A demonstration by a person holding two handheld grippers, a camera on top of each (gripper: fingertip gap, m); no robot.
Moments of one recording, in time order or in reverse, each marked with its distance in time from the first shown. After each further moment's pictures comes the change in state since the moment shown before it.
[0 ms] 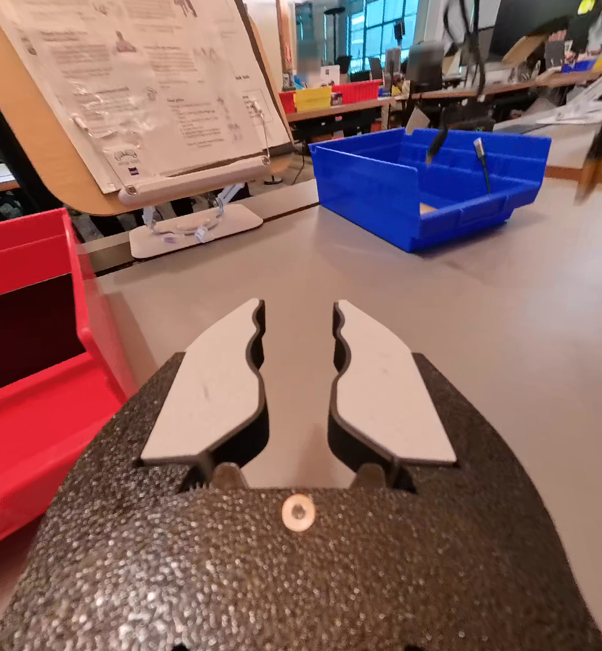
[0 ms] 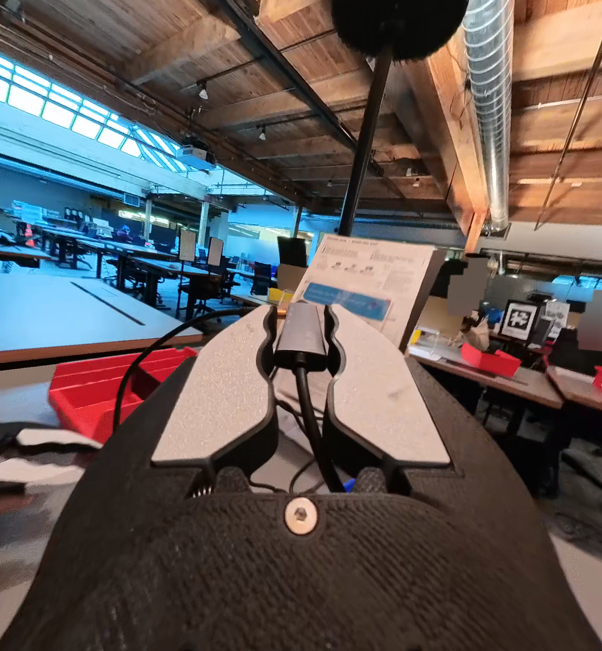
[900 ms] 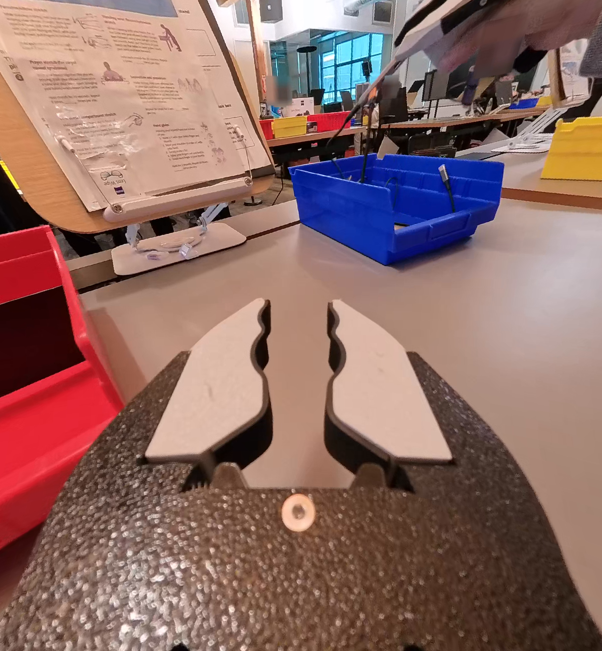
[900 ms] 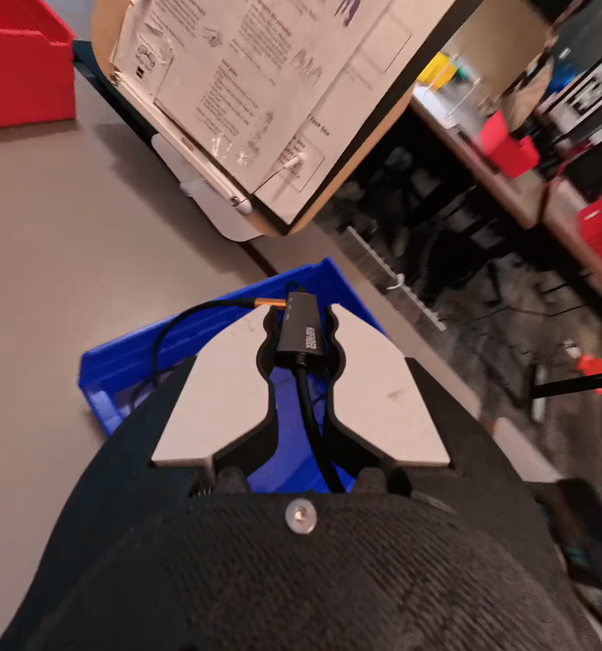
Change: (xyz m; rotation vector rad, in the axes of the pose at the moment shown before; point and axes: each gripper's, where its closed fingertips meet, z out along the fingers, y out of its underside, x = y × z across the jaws) left arm 0.005 -0.007 -0.009 0.065 0.066 -0.015; right arm 0.122 0.194 0.052 -0.880 -0.048 -0.265
